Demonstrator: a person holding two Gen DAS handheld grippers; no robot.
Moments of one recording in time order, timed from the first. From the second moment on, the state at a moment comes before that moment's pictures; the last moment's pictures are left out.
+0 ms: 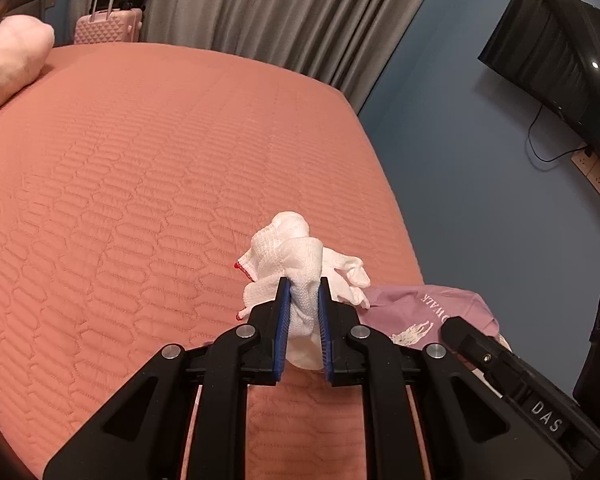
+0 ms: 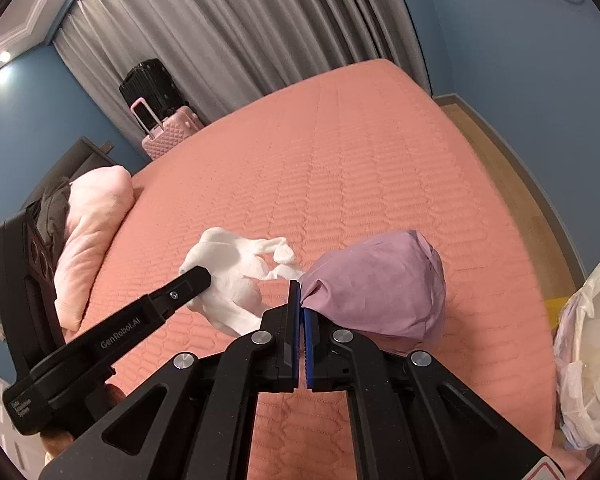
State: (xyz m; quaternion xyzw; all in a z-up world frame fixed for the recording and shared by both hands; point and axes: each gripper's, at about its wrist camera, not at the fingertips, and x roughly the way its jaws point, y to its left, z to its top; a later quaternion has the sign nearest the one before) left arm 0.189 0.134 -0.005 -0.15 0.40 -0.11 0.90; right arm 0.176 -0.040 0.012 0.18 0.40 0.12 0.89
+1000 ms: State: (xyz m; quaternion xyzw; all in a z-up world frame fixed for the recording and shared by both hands) left arm 0.100 -0.060 0.052 -0.04 0.37 -0.25 0.89; right arm 0.023 -0.237 0.098 0.23 0.29 -0.01 0.93
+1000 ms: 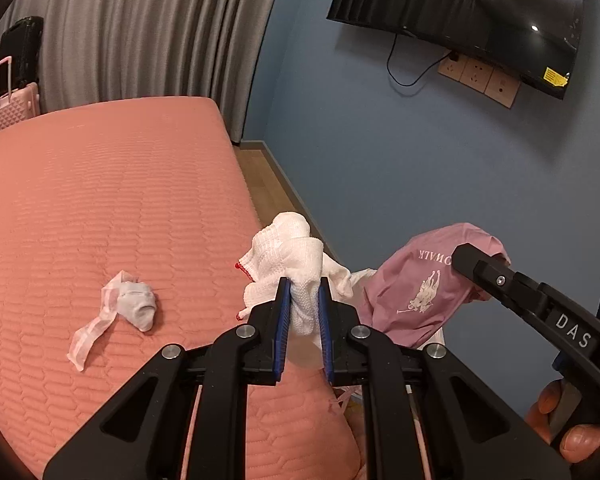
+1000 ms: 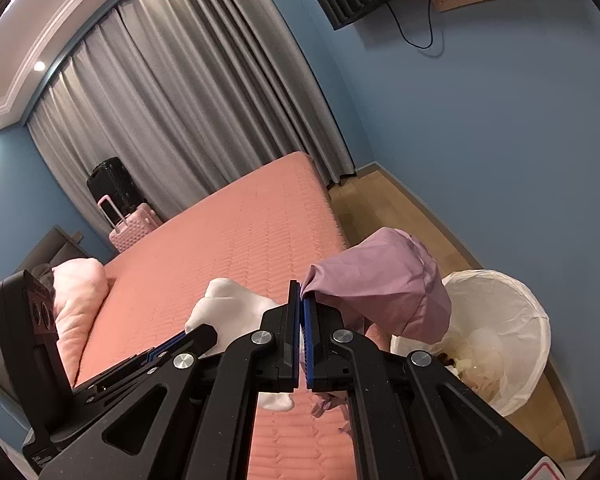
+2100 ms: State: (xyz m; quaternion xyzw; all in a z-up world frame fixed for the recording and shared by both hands) left arm 0.095 -0.180 0.043 0.00 0.40 -0.33 0.85; right arm 0.008 -0.316 0.073 0.26 0.29 -0.08 0.92
